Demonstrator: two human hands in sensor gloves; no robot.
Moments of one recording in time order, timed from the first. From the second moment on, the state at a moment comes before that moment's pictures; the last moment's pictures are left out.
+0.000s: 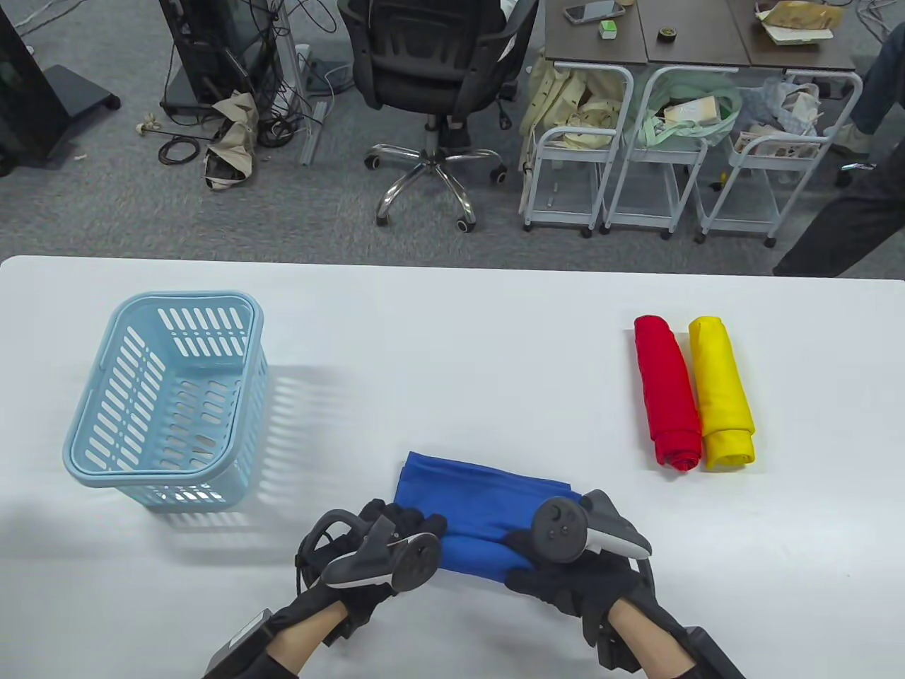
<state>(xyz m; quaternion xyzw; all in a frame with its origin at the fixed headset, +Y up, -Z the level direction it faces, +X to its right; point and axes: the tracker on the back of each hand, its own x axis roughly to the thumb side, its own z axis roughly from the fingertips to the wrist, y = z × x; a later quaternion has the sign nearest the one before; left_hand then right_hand) -0.115 -0.749 -0.247 -0.11 -0.30 -0.03 0.95 0.124 -0.752 -0.245 0.23 0.30 0.92 0.11</state>
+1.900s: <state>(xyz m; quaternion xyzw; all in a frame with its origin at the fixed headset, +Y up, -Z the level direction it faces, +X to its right) -0.097 -0.752 -0.248 -0.12 -0.29 -0.05 0.95 0.128 -0.743 -0.247 0.17 0.22 0.96 0.04</state>
